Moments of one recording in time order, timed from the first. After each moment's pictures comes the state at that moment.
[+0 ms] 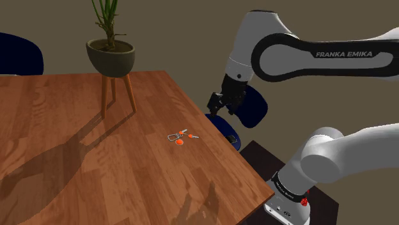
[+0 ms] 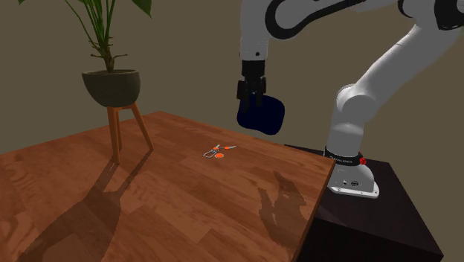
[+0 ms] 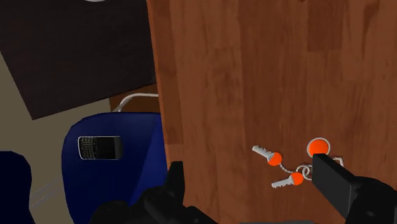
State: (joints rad) arm 0.01 -0.64 0.35 -2.54 0.24 1.90 0.44
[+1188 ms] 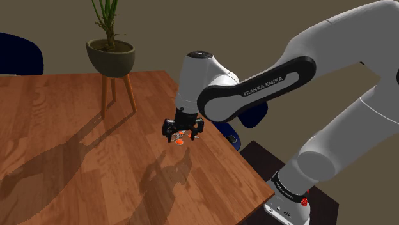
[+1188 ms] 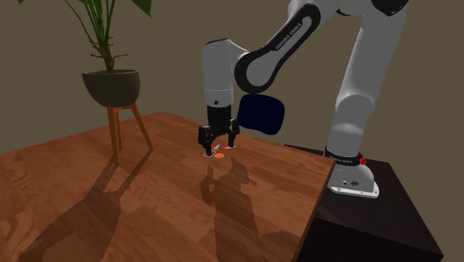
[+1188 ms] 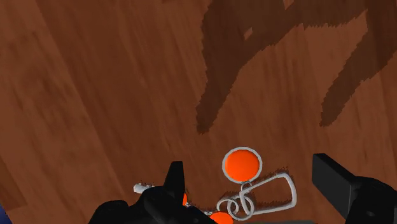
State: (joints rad) arm -0.09 -0.10 0.69 -2.40 0.08 2.32 1.00
